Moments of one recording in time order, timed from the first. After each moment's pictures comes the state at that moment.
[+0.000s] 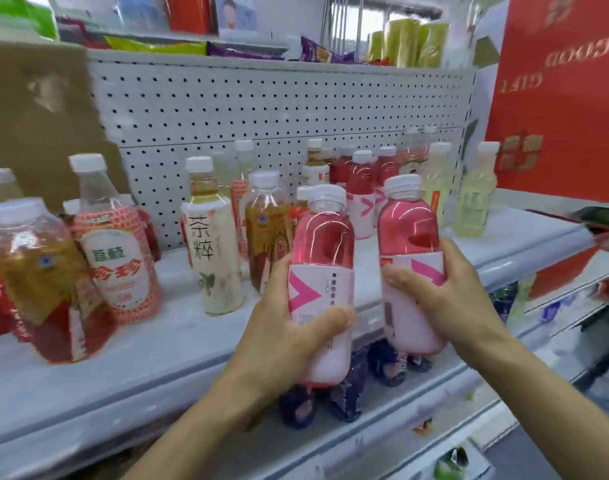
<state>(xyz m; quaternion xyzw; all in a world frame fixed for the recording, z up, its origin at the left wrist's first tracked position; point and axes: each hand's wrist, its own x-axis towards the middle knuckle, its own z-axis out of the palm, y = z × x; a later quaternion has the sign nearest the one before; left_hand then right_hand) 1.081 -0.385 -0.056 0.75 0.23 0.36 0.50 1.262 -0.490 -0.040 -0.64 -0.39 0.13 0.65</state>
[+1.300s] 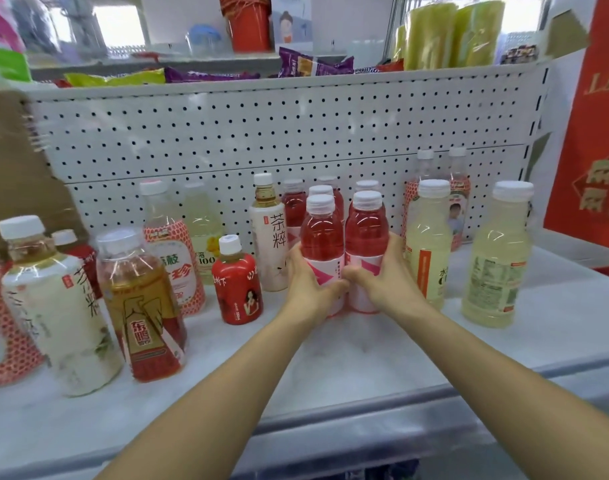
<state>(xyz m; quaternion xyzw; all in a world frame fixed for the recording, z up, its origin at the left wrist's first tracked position) 1.388 -0.257 -0.064 0.68 0.40 0.46 0.40 1.519 -0.314 -0.047 -0.65 -0.52 0.12 0.54</state>
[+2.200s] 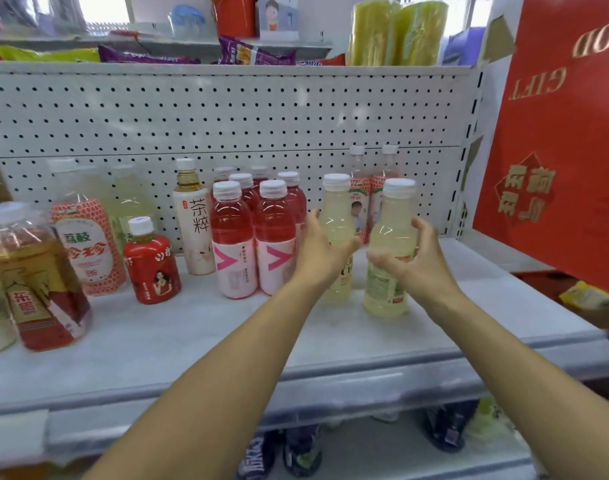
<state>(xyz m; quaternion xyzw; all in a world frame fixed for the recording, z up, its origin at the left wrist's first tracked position) 1.539 -0.318 -0.026 0.70 0.38 0.47 0.37 1.667 -0.408 -0.028 -0.63 -0.48 0.20 0.58</state>
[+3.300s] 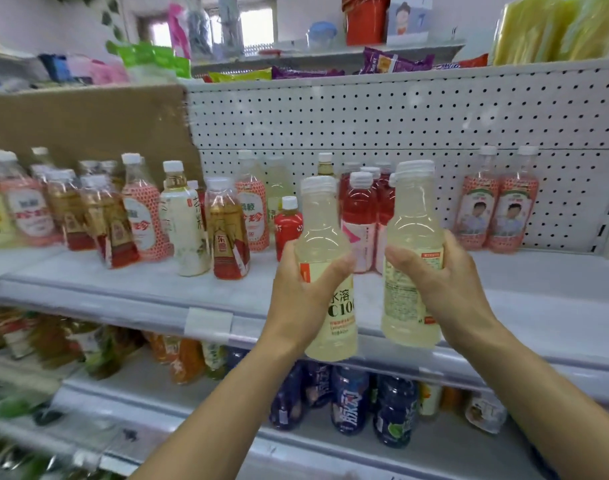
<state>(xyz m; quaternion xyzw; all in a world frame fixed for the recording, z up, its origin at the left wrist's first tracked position) 1.347 -0.460 -0.035 0.57 0.41 0.60 0.37 1.522 -0.462 -0.018 -0.44 -0.59 0.31 0.60</state>
